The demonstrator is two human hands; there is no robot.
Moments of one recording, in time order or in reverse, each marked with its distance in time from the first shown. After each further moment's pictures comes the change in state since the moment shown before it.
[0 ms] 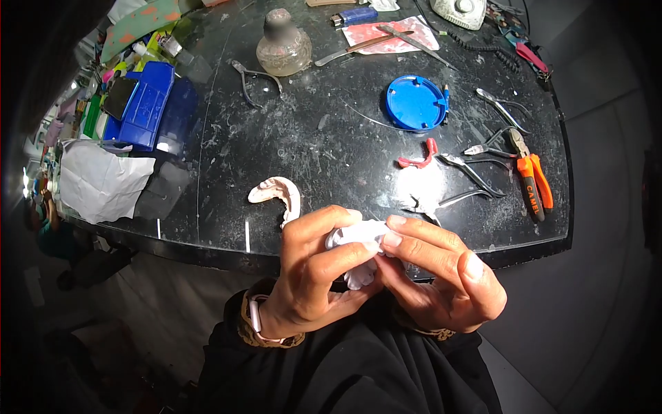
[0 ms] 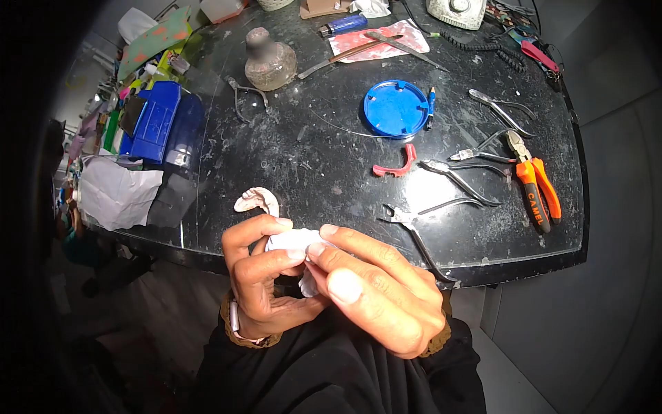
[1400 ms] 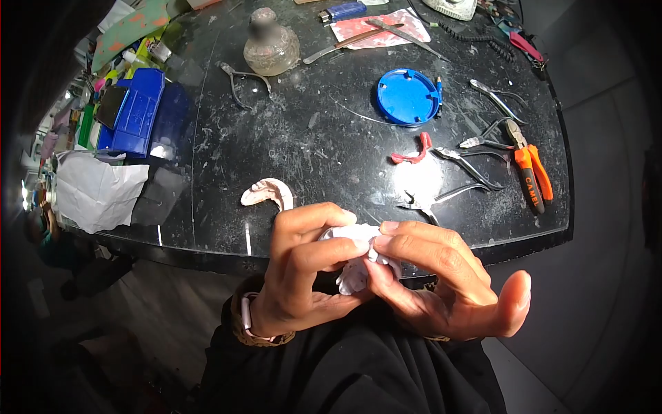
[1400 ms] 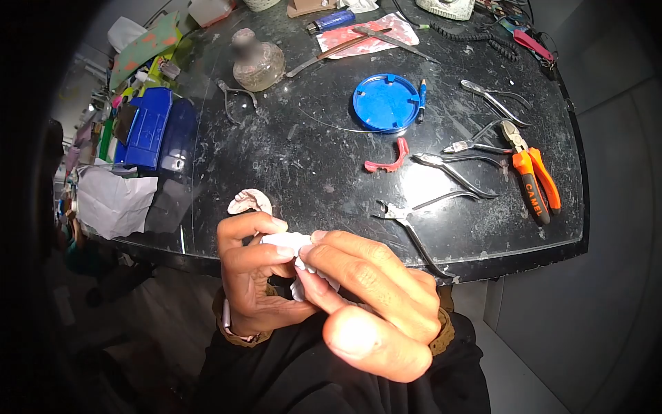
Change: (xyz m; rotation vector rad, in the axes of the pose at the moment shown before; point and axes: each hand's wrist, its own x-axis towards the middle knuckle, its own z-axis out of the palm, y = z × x) left_hand 0.006 -0.004 0.001 -0.077 -0.009 -0.002; right_hand 0.015 -0.005 -0.002 -0.063 -0.009 -0.040
